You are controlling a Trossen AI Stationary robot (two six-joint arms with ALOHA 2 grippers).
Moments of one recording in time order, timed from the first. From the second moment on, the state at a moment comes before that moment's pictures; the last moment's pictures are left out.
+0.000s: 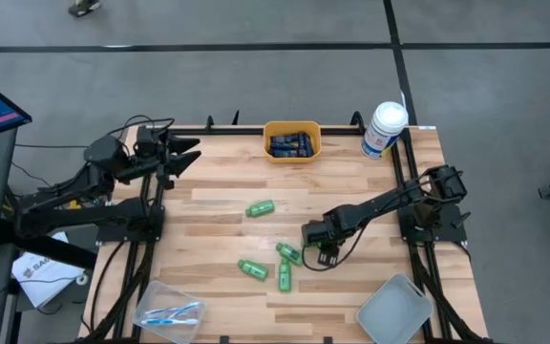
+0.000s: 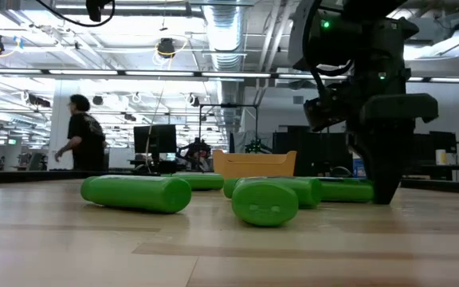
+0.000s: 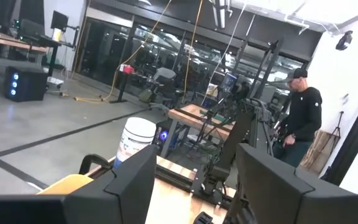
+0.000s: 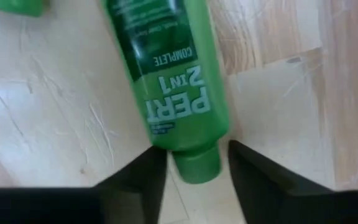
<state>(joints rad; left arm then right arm) 0.34 0.52 0.70 -0.02 0.03 -0.34 0.23 1.82 1.02 -0.73 -0.02 0.54</state>
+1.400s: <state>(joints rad) 0.34 0.35 0.52 -0.05 0.16 -0.39 0.96 1.46 1.14 -0.88 -0.03 1.88</state>
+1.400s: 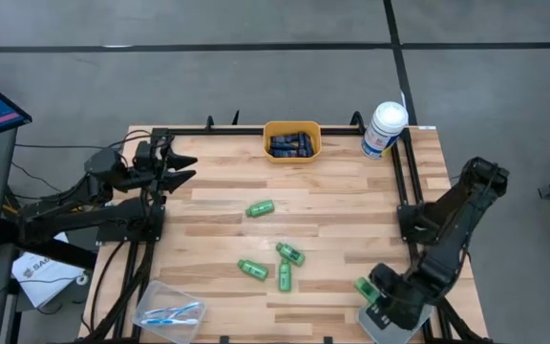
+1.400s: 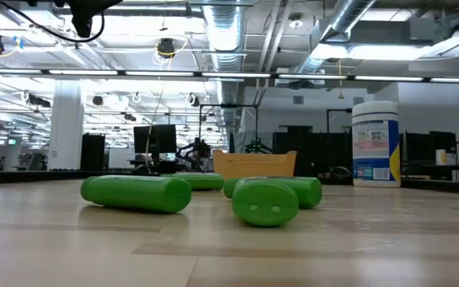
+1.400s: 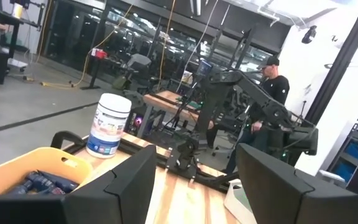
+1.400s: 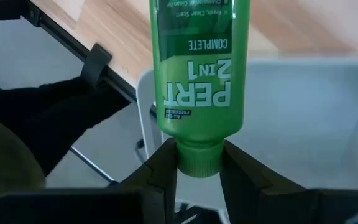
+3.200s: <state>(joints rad) 0.32 0.25 0.02 0.49 0.25 -0.54 0.95 1.56 1.14 -0.81 -0.21 1.88</state>
